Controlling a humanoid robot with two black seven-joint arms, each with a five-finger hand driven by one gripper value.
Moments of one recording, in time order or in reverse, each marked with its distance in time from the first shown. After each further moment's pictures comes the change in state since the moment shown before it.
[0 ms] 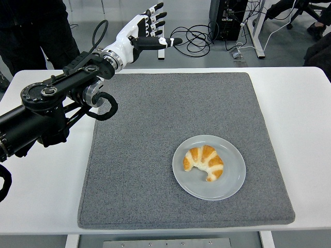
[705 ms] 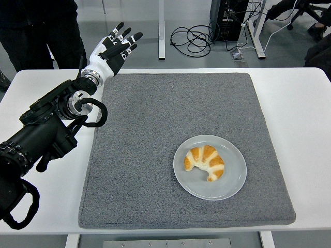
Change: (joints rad) left arm 0.093 -0.130 -0.292 0.372 -0.220 -0.304 -0.016; right arm -0.001 0.000 -0.005 0.000 0.000 -0.002 0.000
